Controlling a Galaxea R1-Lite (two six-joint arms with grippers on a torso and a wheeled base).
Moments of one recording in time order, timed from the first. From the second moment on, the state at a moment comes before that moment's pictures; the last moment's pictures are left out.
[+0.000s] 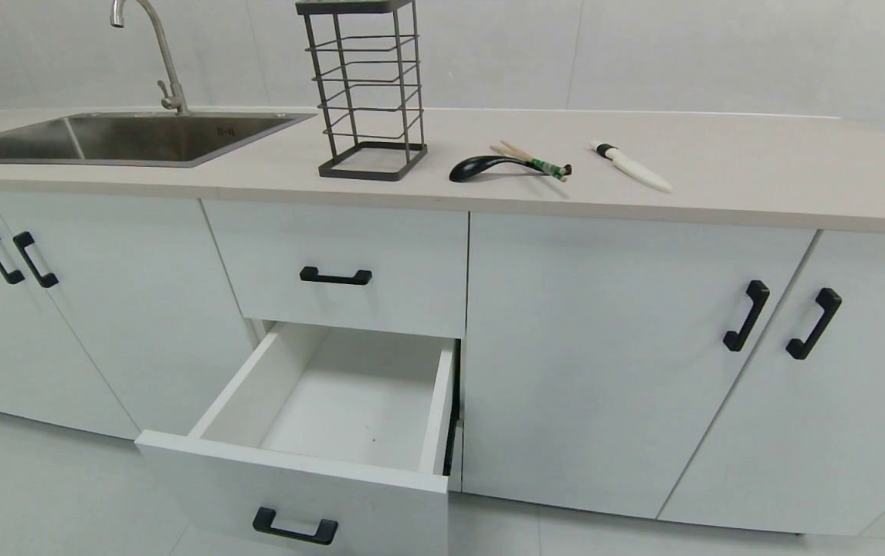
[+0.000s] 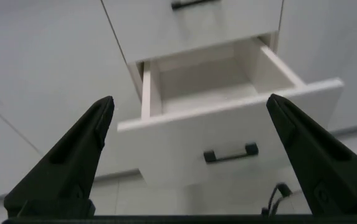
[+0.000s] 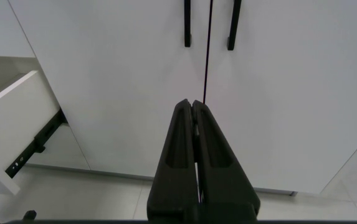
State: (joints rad) left arm -0.10 0.25 -0.03 -0.18 -0.16 0.20; right arm 0.00 0.00 0.00 0.01 0.00 0.01
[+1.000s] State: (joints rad) left arm 0.02 0.12 0.00 -0.05 -0.16 0.03; right arm 0.00 0.00 0.00 0.01 0.00 0.01
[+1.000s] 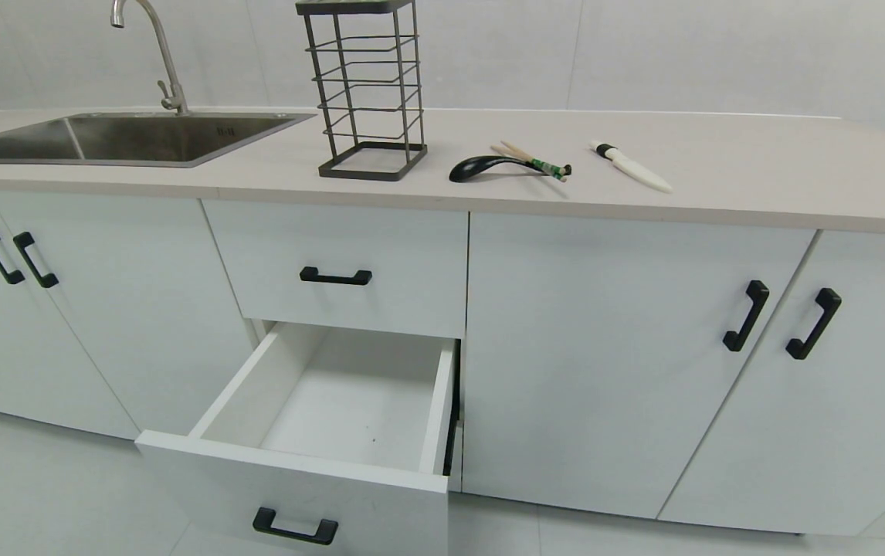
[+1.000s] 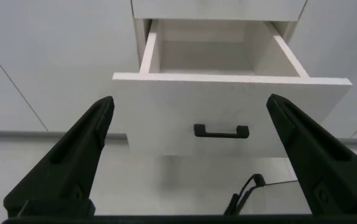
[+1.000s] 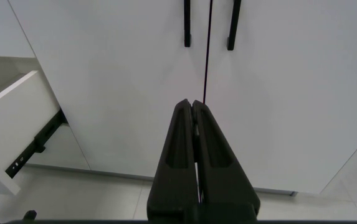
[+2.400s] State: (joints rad) left arm 0.00 0.00 0.00 0.00 -0.11 0.06; right arm 0.00 0.00 0.00 0.01 0.00 0.01
